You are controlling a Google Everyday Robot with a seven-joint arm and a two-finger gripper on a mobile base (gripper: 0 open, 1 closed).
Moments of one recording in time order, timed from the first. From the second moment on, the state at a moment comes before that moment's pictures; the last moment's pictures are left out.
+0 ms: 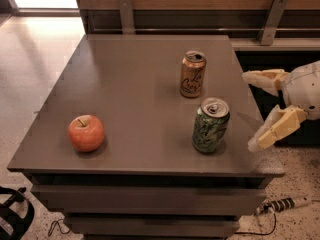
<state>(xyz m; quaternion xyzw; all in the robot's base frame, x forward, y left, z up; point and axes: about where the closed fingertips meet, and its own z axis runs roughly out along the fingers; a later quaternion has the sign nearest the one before) 0.448 -0.180 0.907 -0.57 0.68 0.27 0.39</state>
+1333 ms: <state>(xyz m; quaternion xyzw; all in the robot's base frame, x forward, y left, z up) 0.442 -0.158 0.877 -0.51 0.64 0.33 0.46</state>
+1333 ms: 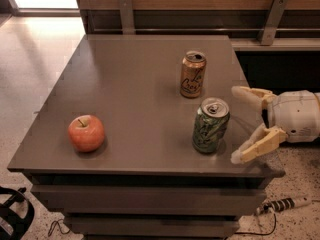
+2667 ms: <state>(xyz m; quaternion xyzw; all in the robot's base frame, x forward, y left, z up) 0.443 -0.120 0.871 -0.51 0.61 0.37 0.48</state>
